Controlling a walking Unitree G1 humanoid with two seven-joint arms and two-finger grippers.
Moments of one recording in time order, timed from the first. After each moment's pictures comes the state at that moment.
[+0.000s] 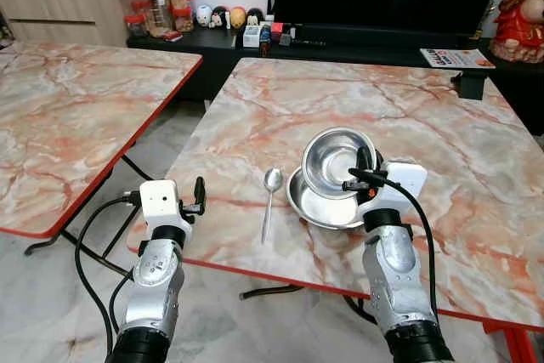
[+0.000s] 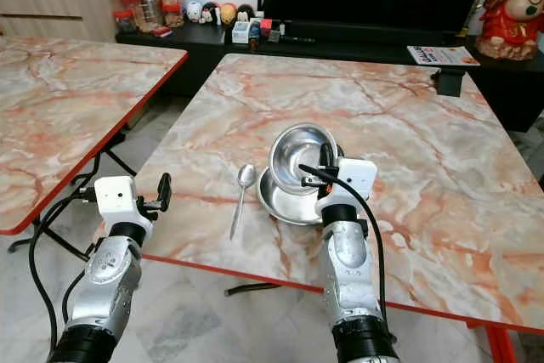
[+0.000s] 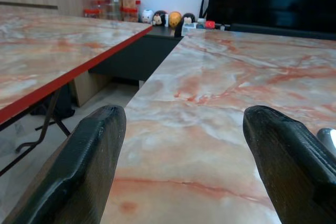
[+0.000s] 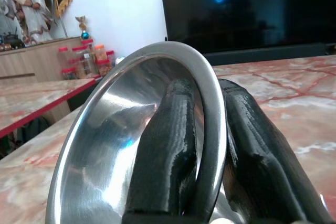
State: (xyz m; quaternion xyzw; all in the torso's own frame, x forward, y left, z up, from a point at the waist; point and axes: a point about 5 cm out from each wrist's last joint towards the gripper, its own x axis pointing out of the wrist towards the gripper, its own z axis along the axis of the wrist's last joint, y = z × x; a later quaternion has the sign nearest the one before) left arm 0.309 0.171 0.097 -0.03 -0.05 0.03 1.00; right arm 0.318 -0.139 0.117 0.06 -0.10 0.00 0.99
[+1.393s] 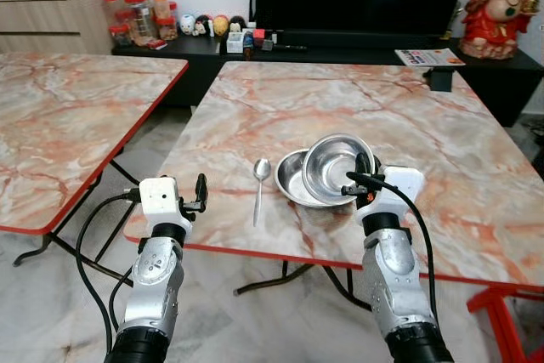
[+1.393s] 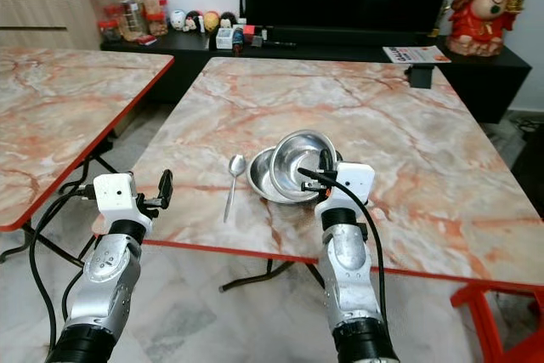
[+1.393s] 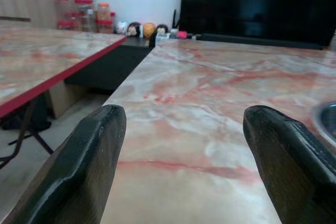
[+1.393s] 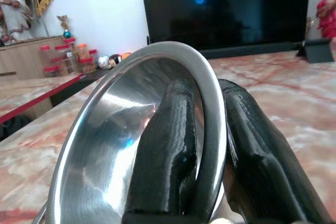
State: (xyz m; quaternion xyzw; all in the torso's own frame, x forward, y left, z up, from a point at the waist) left arm 0.315 0.163 0.108 -0.03 -0.07 -0.01 1.00; right arm 0.320 -0.148 0.112 0.05 -0.08 -0.01 1.00
